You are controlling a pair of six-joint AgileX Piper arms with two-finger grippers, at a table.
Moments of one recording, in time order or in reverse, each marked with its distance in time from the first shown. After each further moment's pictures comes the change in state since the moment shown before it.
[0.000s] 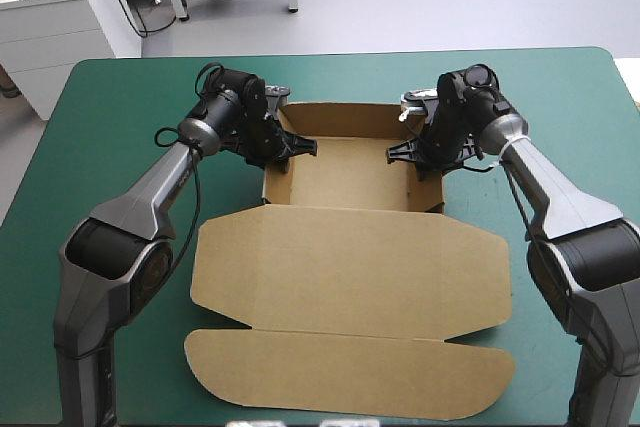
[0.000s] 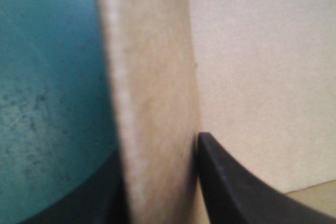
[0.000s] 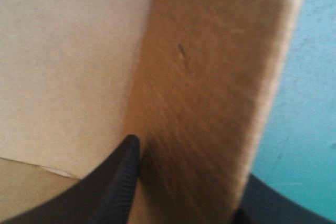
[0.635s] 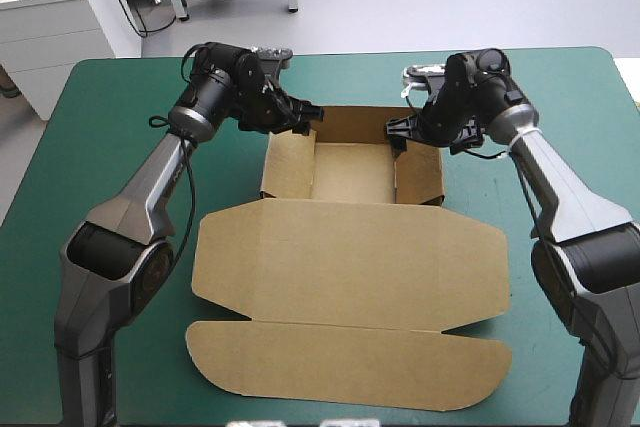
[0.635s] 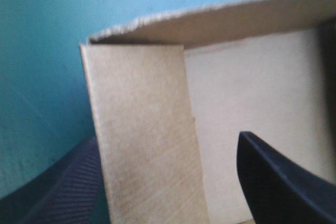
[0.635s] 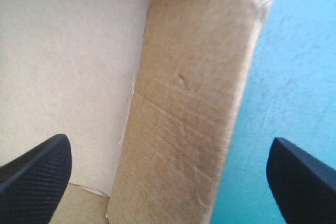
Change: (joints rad) left arm -0.007 0.001 -0.227 0.004 -0.002 0.014; right arm -0.022 -0.019 -0.124 0.034 0.006 0.021
